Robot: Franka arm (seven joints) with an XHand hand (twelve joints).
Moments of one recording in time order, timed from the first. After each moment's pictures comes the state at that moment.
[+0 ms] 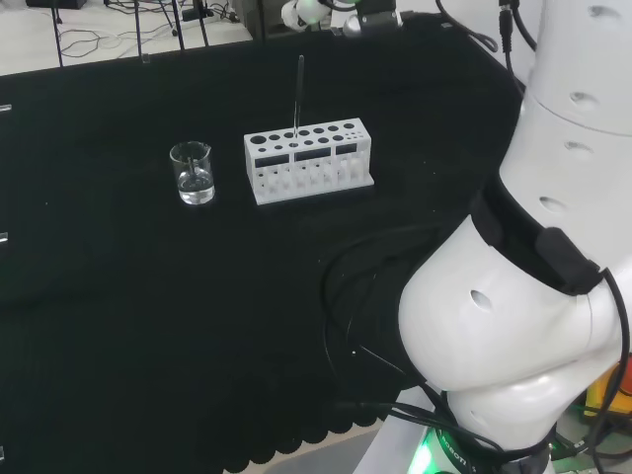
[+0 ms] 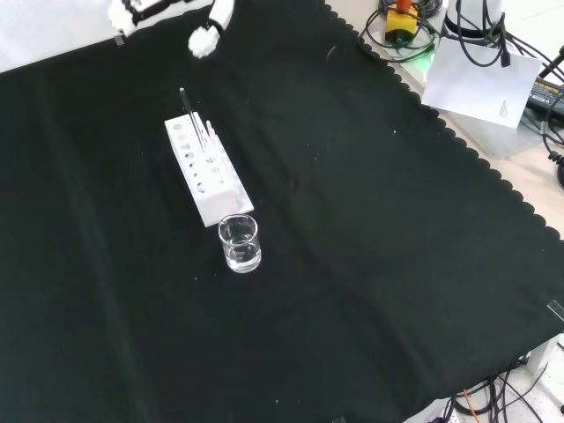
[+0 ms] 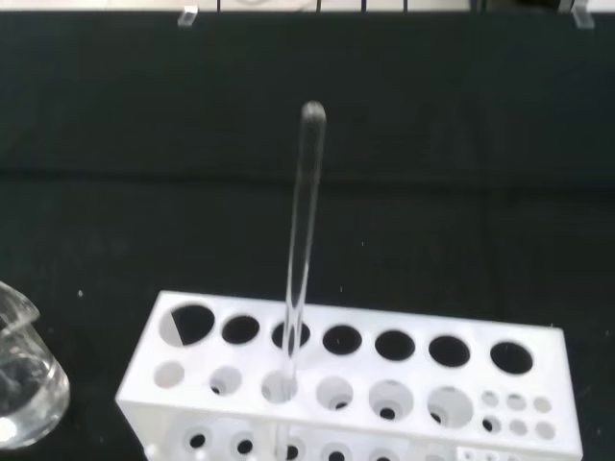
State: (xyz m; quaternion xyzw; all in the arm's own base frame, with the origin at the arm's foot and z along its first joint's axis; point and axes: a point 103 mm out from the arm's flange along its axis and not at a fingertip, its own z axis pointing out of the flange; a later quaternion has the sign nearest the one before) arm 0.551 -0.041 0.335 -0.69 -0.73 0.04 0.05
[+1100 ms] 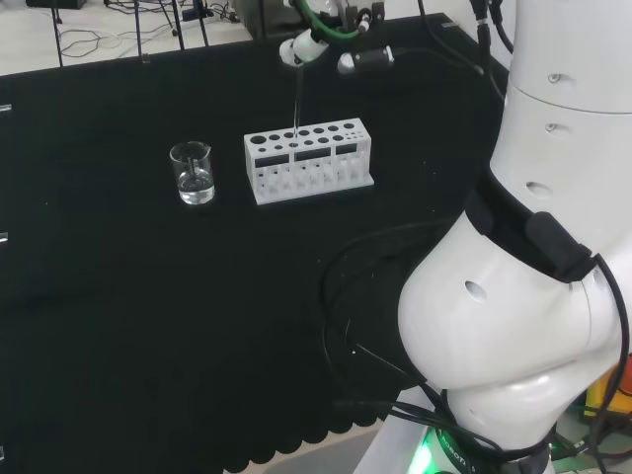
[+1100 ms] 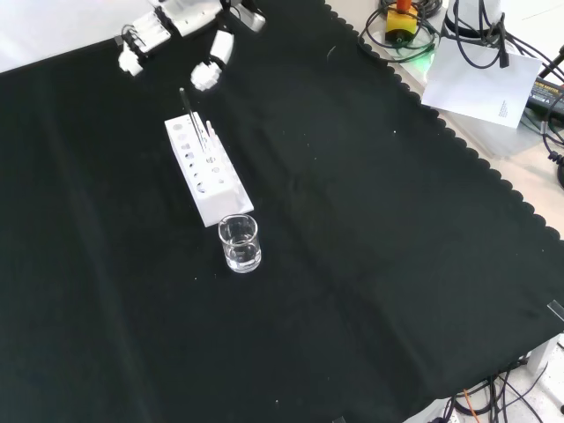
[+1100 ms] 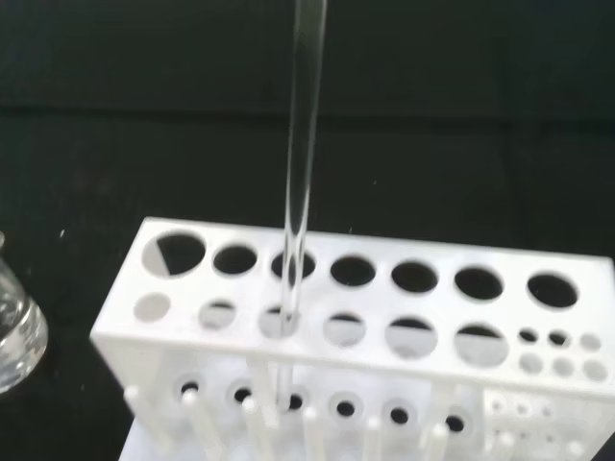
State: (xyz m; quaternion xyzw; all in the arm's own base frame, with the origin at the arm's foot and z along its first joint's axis) arm 0.556 -0.035 0.280 -0.68 -0.73 0.05 0.06
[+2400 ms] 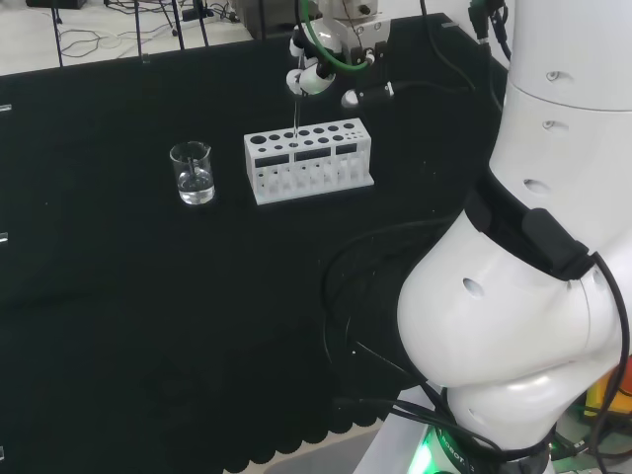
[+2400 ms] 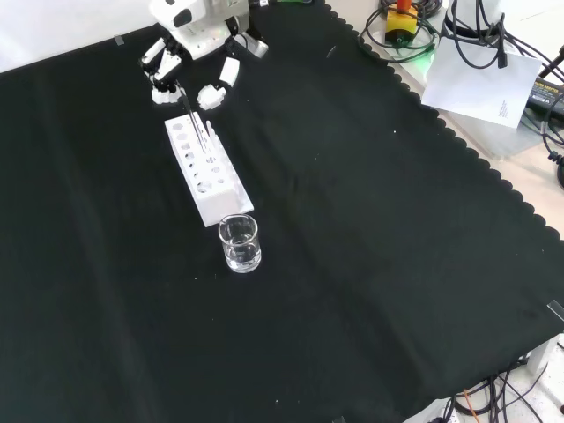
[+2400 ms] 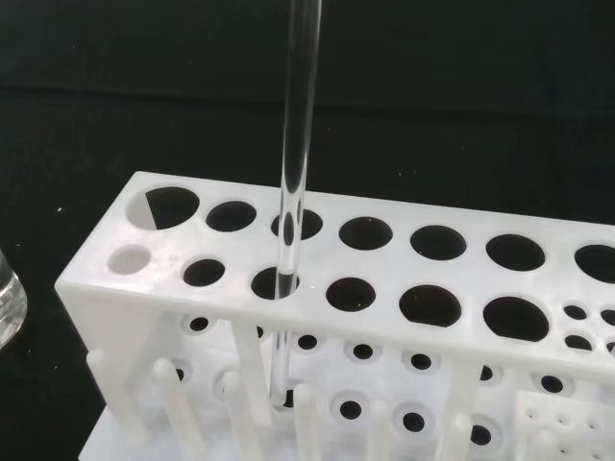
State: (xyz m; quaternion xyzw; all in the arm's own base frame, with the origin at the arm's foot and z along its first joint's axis) arm 0.557 -0.038 0.230 -0.66 -0.75 0.02 0.03
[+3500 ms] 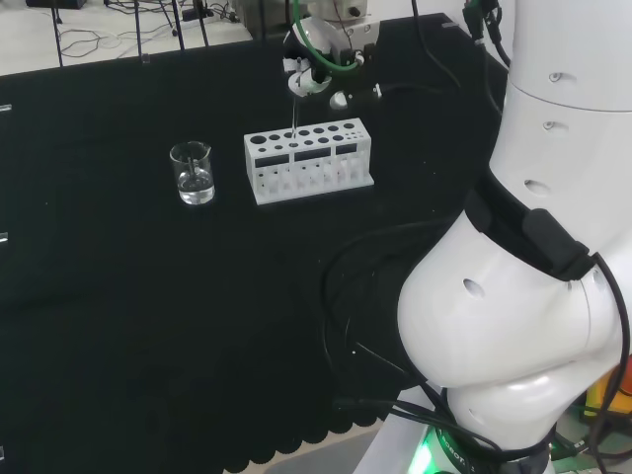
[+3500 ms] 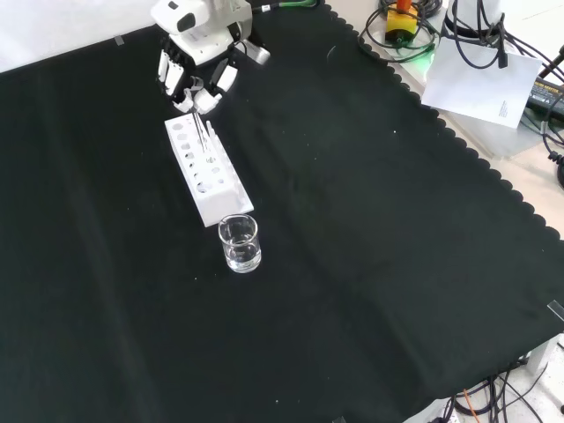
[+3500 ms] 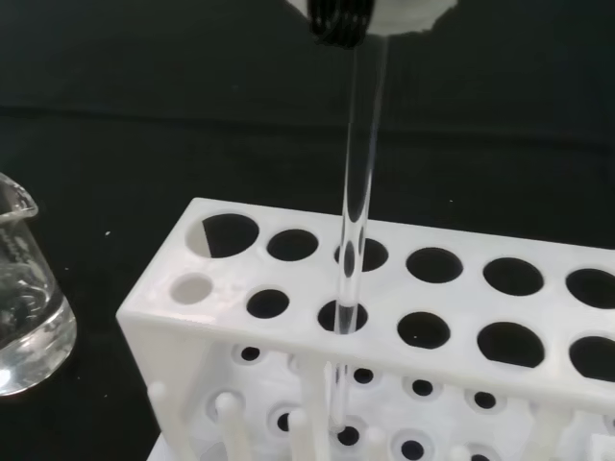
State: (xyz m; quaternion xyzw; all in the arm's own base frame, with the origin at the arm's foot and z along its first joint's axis) arm 0.563 -0.018 0.230 -0.64 -0.77 0.00 0.02
